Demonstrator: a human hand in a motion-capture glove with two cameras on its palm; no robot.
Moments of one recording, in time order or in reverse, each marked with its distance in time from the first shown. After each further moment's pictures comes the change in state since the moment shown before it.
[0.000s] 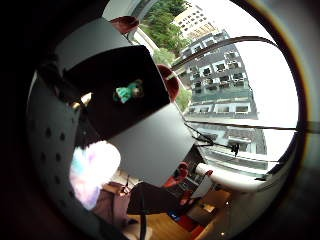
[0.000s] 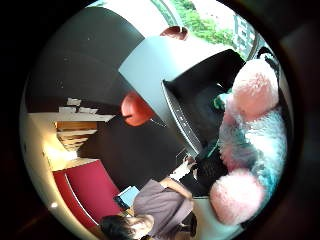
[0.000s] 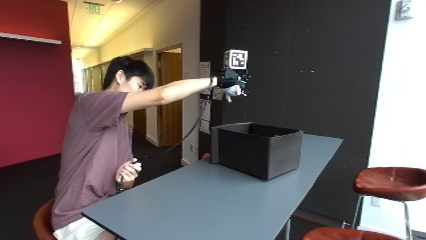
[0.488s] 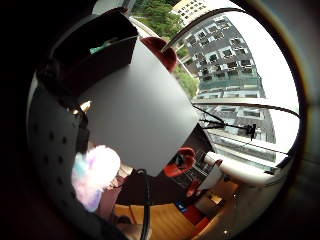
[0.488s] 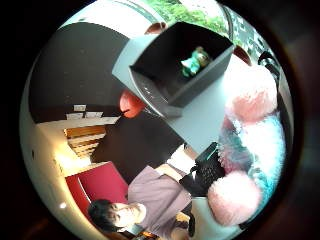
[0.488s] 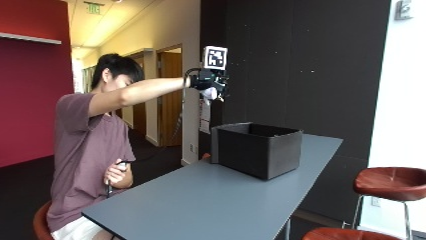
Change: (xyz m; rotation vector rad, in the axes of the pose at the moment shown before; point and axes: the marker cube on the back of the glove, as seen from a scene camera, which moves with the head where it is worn) arm 0.059 0.129 0.023 -0.047 -0.154 0.367
